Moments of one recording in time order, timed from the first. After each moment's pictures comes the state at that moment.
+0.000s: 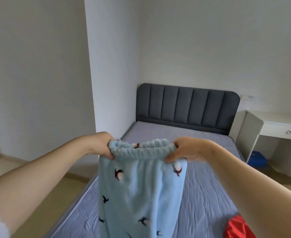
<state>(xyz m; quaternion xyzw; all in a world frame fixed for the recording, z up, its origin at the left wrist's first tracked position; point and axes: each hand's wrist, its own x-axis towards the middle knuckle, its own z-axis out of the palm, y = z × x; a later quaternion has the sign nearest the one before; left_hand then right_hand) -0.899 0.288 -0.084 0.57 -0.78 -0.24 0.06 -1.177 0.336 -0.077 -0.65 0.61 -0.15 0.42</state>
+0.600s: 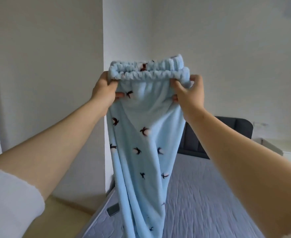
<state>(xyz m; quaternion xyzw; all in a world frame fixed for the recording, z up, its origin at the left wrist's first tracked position) -0.921 0.269 0.098 0.40 -0.58 -0.25 0.67 -1.130 0.297 0.093 -0.53 0.39 -0.73 0.18</state>
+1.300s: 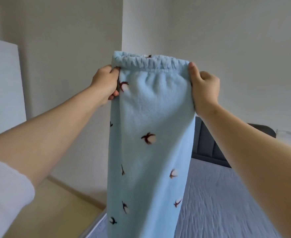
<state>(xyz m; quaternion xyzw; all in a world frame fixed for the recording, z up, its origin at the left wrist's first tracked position) -0.903 0.327 0.128 0.50 -0.55 -0.14 0.65 -1.132 0.316 0.117 -0.56 0.39 -0.72 0.09</state>
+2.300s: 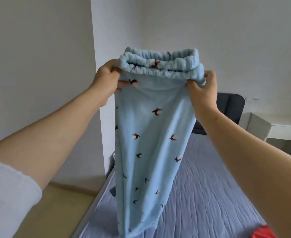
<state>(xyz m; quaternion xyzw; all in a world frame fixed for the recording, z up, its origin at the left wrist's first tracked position) -0.853 0.178 0.055 0.39 -0.65 -0.29 0.58 -1.080 0.222 0.026 -0.49 0.47 -0.73 0.08</state>
